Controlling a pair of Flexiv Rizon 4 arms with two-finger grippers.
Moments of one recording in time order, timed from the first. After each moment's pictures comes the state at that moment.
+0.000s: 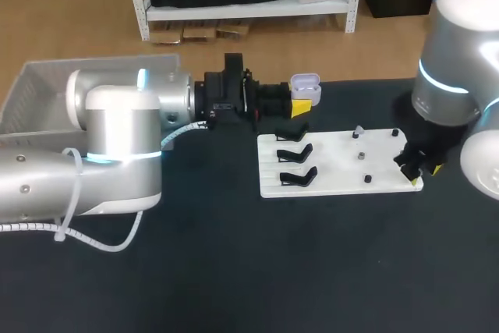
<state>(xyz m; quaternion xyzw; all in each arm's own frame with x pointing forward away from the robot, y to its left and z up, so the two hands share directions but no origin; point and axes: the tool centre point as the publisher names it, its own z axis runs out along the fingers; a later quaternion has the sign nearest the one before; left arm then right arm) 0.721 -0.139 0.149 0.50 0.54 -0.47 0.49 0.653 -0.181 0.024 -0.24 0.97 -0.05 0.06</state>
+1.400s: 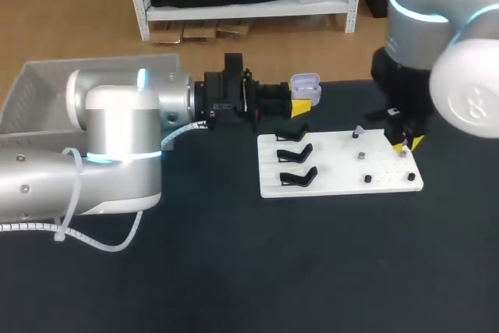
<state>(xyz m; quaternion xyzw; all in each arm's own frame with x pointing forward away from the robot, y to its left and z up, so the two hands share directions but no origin) 0.721 -0.139 0.149 0.50 0.54 -0.47 0.49 0.616 -0.117 0.136 -0.15 0.99 -0.05 0.03</state>
